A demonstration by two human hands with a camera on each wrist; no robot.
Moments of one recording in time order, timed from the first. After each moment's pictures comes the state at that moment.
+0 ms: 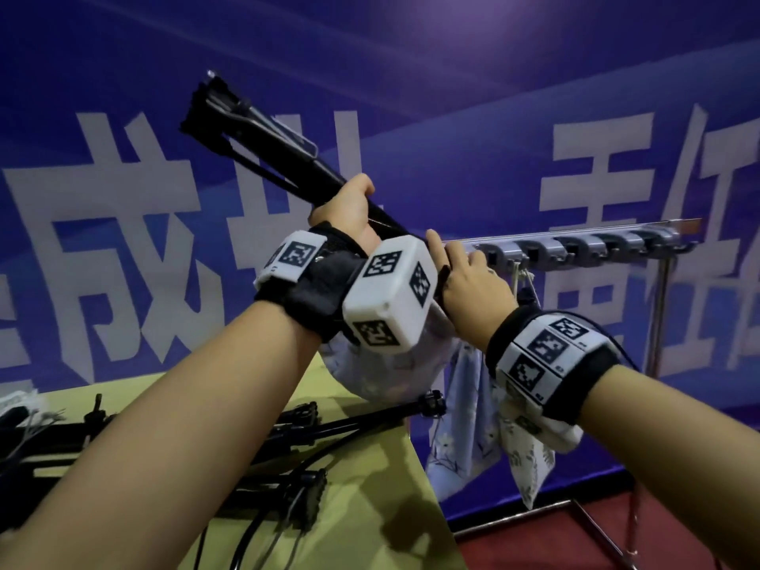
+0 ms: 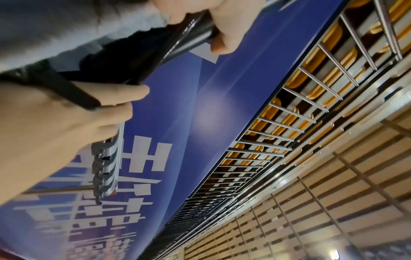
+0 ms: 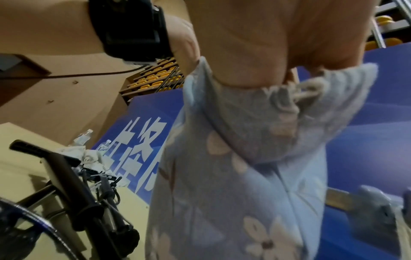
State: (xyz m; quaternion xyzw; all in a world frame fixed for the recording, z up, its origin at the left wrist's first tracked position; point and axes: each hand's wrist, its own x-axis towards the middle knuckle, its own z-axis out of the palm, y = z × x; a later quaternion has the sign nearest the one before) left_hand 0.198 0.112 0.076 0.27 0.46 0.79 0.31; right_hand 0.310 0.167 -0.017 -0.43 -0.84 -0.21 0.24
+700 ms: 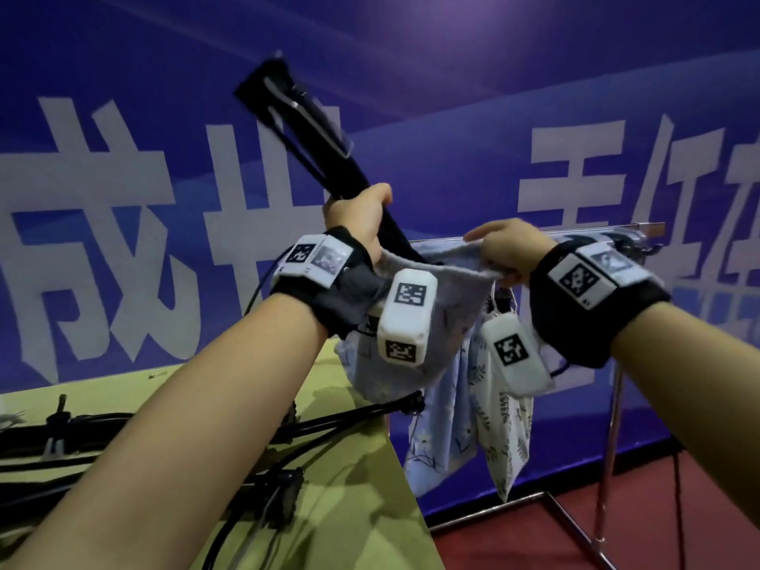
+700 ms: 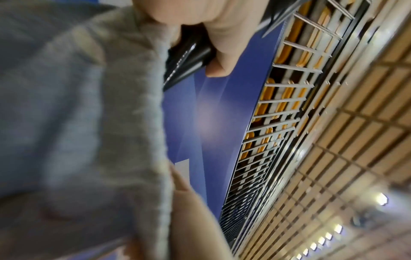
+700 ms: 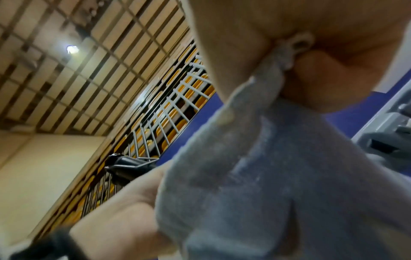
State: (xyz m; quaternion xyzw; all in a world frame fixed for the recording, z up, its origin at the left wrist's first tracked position) left_hand 0.211 0.152 0.063 0.31 0.47 0.80 0.24; right_hand 0.365 0.196 0.040 -0.48 -0.74 0.27 0.39
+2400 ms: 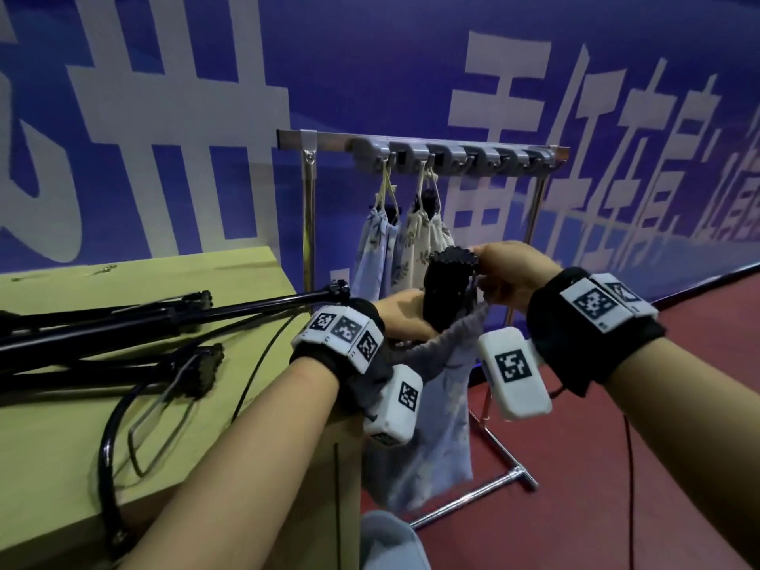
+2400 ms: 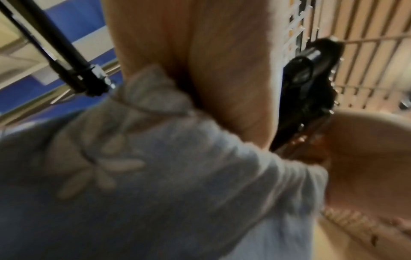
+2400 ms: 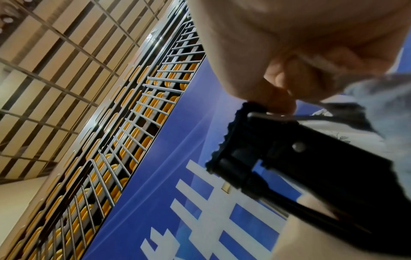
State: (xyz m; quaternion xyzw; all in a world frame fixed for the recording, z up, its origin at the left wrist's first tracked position) left_hand 0.292 0.139 -0.148 0.77 0.54 0.19 0.29; right_hand 0.438 0.147 -0.094 -0.58 -0.54 0.45 0.41
